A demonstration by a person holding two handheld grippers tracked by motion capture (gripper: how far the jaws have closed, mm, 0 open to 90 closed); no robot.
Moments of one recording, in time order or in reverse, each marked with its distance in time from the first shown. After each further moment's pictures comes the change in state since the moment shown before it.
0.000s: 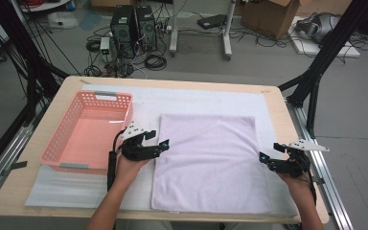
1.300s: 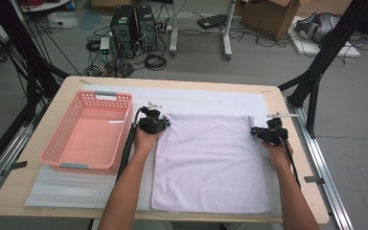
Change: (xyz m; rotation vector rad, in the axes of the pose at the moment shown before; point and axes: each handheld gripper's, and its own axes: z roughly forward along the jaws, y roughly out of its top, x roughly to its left) left arm 0.055 0.021 0.093 0.210 0.231 -0.111; right arm -0.043 0.046 0.100 0.197 -0.070 0.081
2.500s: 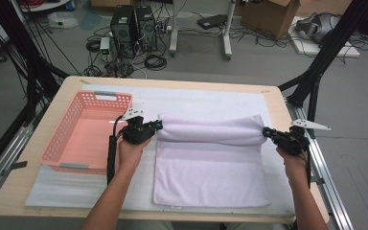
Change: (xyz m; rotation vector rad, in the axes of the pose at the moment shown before) left arm -0.025 -0.019 -0.098 -0.201 -0.148 0.013; right arm 0.022 -0.020 -0.090 -0.262 0.116 0.014
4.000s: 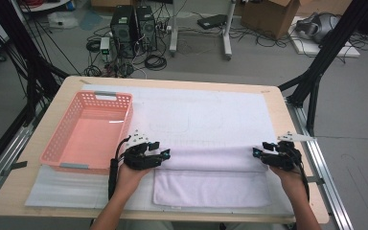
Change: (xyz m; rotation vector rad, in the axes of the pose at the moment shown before) left arm -0.023 -0.051 -0.012 0.113 -0.074 0.070; right arm 0.028 -0.026 0.008 0.204 -0.043 -0.087
